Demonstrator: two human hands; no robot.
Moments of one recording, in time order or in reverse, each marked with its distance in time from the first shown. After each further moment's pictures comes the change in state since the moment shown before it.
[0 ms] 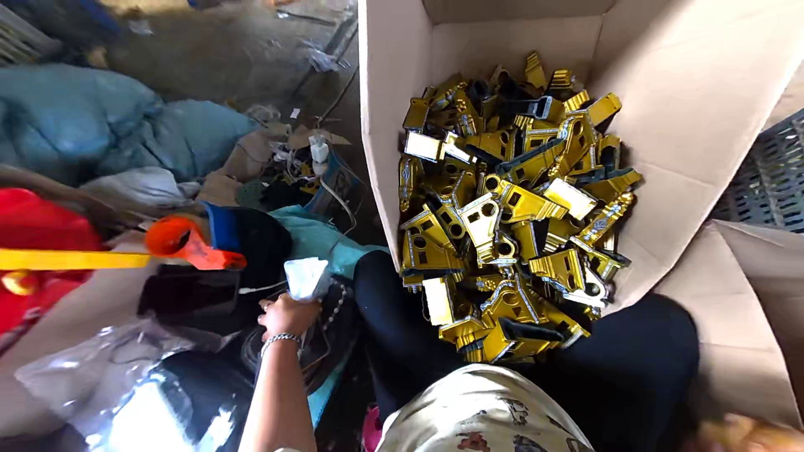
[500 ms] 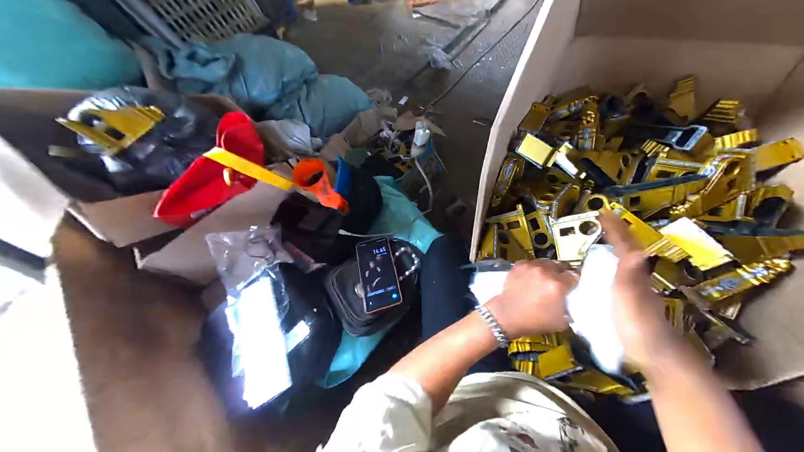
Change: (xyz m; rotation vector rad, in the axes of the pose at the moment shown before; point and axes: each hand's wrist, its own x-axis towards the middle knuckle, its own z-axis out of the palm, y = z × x) left_hand -0.179 0.153 0.017 -0.492 0.180 1.470; right_hand 0.264 0.009 0.122 -0.838 0.179 -0.138
